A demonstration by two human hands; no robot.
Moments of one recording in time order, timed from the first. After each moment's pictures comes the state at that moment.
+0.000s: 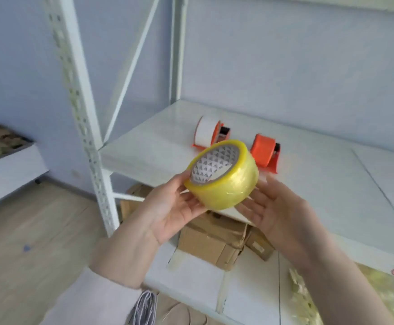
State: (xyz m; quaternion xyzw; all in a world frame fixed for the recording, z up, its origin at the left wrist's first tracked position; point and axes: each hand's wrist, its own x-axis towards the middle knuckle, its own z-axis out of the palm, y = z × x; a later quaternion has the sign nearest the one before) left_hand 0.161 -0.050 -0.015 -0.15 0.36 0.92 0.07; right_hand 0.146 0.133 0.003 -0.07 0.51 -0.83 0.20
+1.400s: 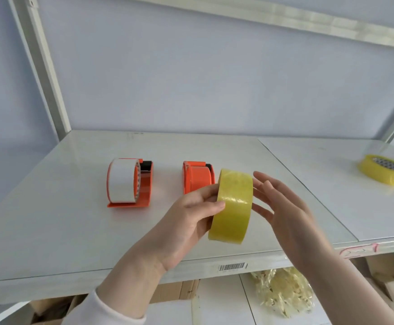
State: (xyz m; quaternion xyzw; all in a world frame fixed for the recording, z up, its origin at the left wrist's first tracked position) left_hand 0.040 0.009 0.006 0.24 0.53 0.77 0.26; right_hand 0.084 0.182 0.011 0.05 0.67 -0.73 -0.12
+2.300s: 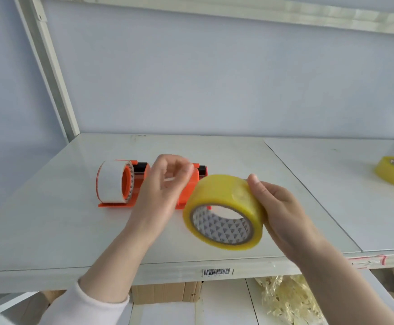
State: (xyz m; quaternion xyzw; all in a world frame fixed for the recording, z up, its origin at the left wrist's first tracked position) left_hand 0.019 0.021 0.015 0.19 0.72 0.66 -0.12; right_hand 0.074 0.202 0.027 -0.03 0.71 -0.71 -0.04
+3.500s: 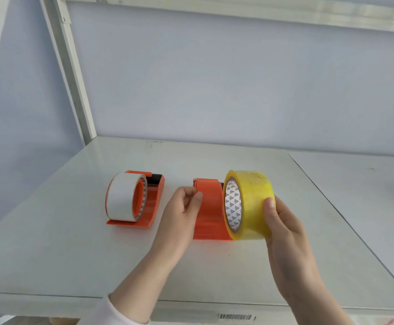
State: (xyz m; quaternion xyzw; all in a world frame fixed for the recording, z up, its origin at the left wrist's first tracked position) left_hand -0.025 0.034 -0.024 0.06 0.73 0.67 -0.06; right_hand 0.033 0.178 0.001 0.02 0.63 -0.76 -0.13
